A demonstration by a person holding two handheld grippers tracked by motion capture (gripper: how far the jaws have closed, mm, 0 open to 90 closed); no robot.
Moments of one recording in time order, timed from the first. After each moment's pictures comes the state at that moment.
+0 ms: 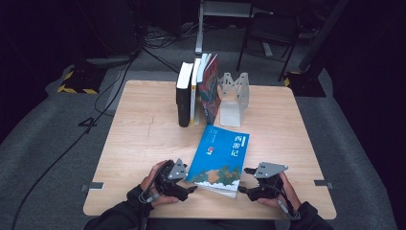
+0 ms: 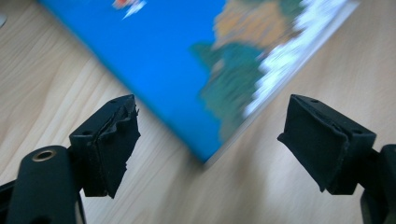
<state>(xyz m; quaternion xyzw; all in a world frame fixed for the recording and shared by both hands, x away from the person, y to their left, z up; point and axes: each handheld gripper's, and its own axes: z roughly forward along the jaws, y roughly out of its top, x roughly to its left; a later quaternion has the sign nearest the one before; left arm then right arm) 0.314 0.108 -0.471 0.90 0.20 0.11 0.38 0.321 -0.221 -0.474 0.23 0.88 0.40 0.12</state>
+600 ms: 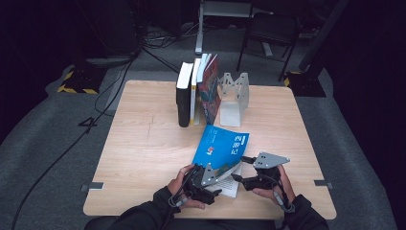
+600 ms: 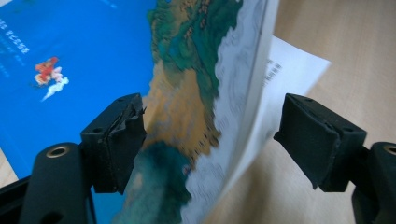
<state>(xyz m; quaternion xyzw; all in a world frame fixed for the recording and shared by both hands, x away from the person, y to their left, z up) 0.311 0.037 -0.473 0.90 0.19 0.13 0.36 0.335 -0.207 -0.448 0.23 0.85 0.46 0.15</state>
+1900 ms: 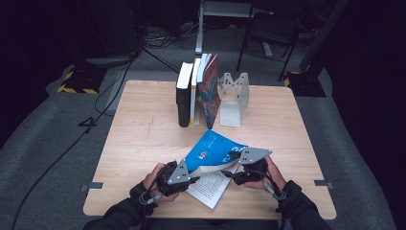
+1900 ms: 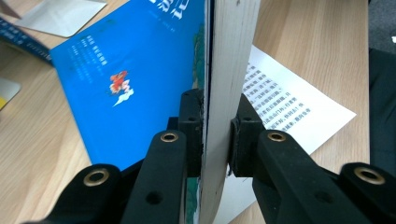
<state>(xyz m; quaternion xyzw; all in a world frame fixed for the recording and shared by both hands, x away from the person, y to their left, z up) 0.308 0.118 -0.450 0.89 0.15 0.14 0.40 0.362 -0.175 -0.449 0.15 0.88 0.43 0.15</state>
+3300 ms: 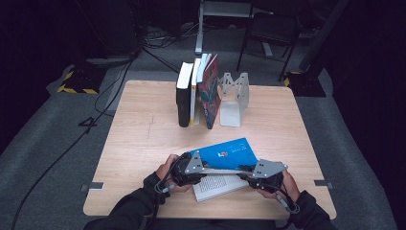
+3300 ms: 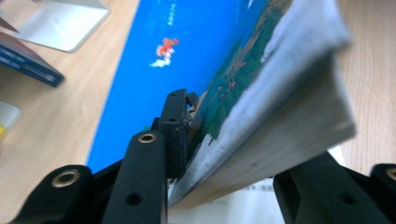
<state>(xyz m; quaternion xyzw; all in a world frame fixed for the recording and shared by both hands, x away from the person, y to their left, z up) 0.337 0.079 -0.454 0.90 0.14 0.15 0.38 0.326 -0.213 -0.448 0.13 0.89 0.40 0.19</state>
